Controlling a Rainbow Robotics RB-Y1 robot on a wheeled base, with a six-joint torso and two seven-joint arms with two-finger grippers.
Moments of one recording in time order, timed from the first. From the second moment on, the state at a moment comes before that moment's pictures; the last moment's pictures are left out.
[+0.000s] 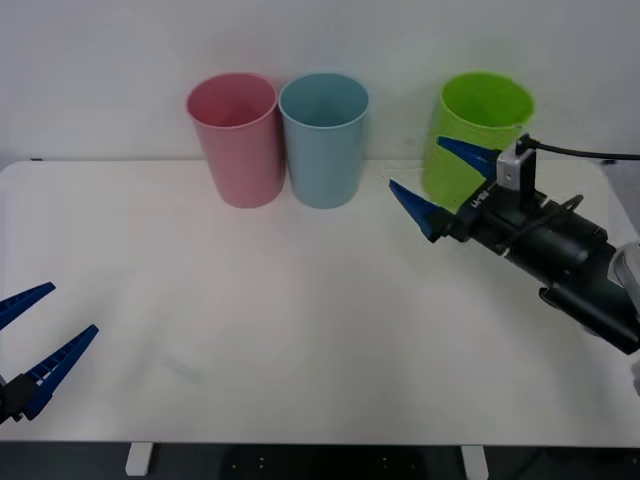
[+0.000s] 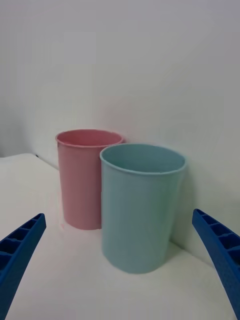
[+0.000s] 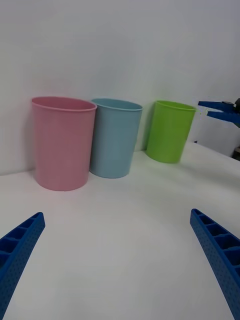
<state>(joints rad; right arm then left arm) -0.23 -0.45 -0.01 -1.54 1.14 -0.74 0.07 0.35 0.40 0.52 -1.66 -0.96 -1.22 0.00</state>
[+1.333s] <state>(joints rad) 0.30 -0.52 -0.33 -1.67 0.93 -1.12 0.37 0.35 0.40 0.52 -1.66 -0.96 -1.22 0.00</state>
